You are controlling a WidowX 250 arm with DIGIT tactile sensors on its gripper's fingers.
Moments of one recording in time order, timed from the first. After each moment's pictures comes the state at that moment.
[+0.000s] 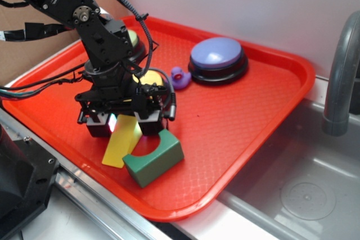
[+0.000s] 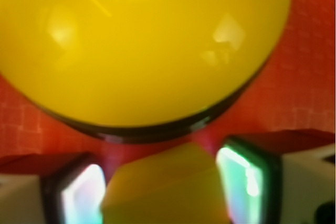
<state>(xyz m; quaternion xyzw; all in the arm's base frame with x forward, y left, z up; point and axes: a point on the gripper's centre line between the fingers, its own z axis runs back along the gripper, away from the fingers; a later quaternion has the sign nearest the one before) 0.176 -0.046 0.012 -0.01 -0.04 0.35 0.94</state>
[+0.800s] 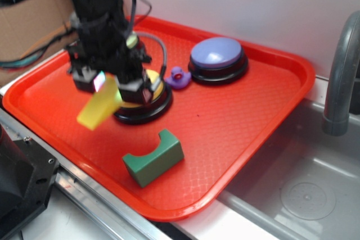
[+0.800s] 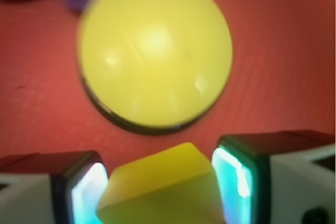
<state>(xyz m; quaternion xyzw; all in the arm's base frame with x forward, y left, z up) 0.185 -0.031 0.077 0.01 -0.03 0.17 0.98</state>
